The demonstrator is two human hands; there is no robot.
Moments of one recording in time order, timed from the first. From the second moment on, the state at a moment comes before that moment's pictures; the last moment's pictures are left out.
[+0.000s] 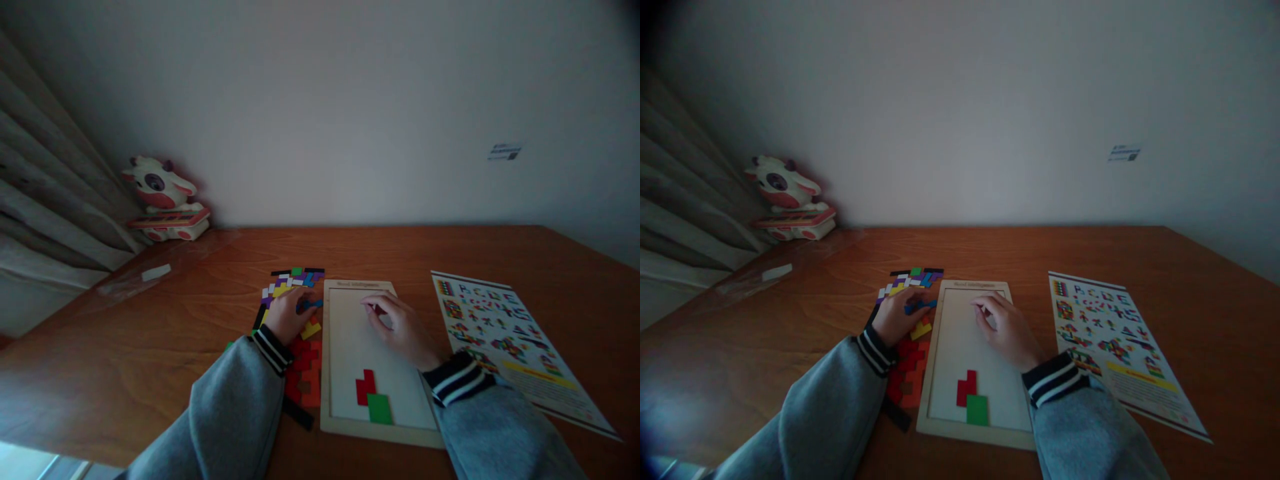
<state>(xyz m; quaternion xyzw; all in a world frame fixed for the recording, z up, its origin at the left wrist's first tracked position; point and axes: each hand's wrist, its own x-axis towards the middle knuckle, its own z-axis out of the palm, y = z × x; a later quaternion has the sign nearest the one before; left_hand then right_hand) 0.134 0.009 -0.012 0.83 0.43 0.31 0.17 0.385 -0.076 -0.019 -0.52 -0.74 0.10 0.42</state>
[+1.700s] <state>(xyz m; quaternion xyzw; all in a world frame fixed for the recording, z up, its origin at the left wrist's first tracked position) 0.145 -0.010 -0.008 0.95 0.15 0.26 0.05 0.382 -0.076 -0.019 -0.51 -0.76 0.12 0.38</state>
